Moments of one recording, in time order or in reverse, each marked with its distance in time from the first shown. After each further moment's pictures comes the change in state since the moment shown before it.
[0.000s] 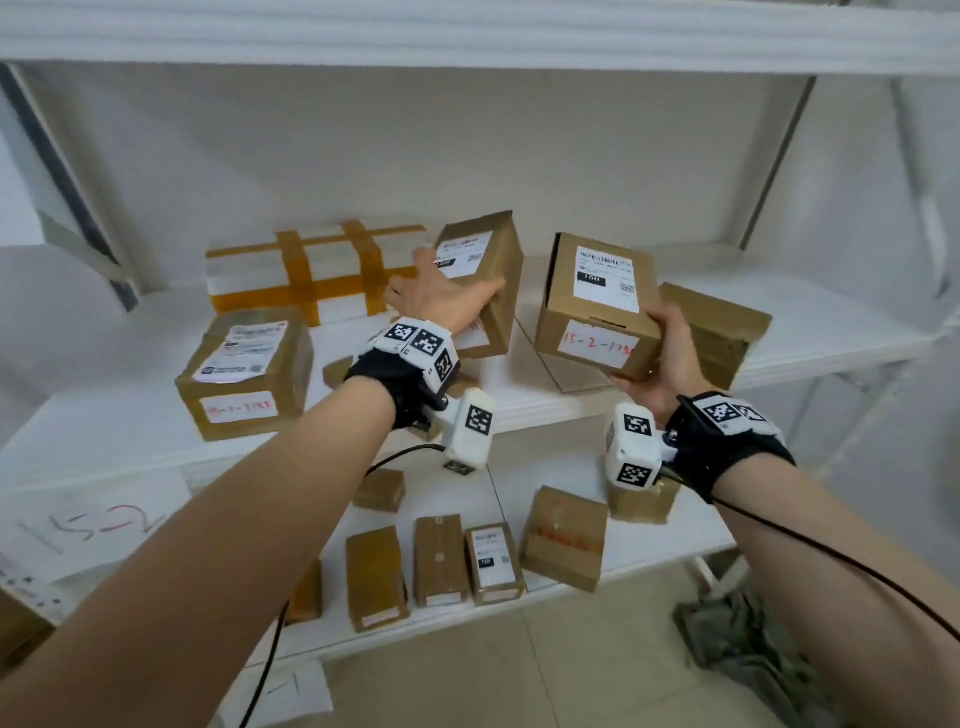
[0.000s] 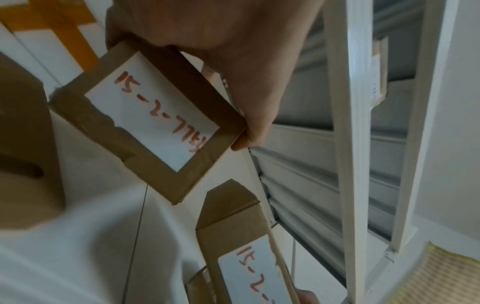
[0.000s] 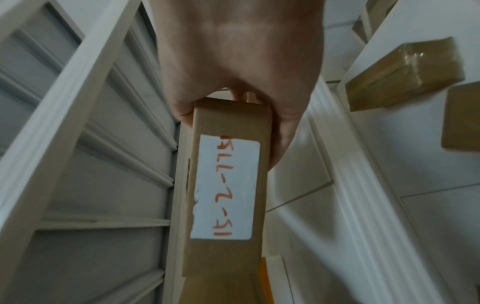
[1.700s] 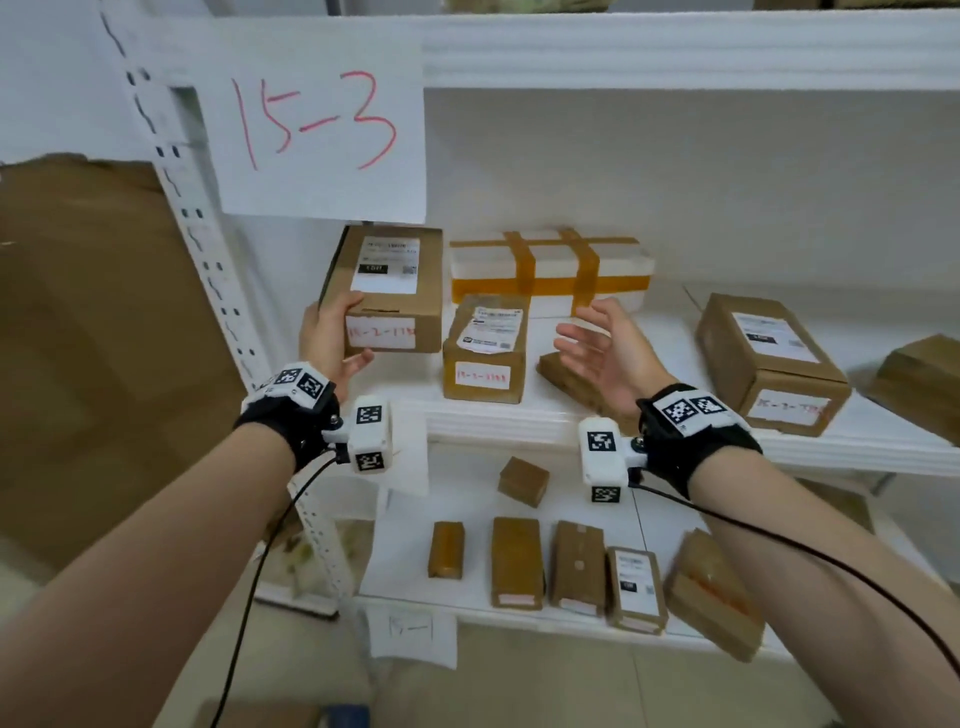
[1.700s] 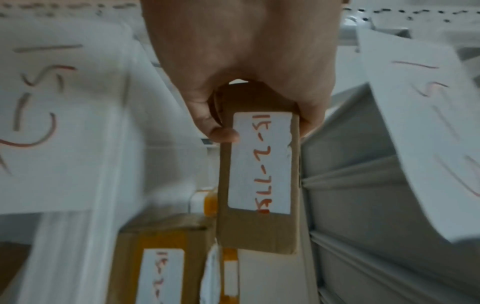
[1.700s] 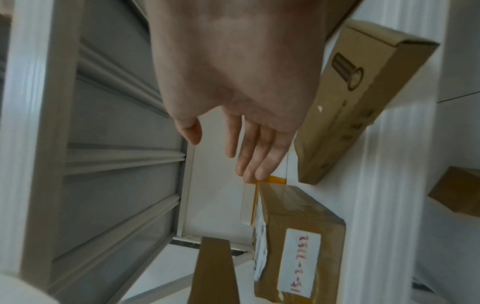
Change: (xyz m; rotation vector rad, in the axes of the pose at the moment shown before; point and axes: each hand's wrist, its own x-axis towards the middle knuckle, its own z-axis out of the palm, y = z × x) left_hand 0.006 -0.250 -0.288 -0.855 0.364 -0.157; right_hand -0.079 0.106 0.249 -0.175 -0.505 0.124
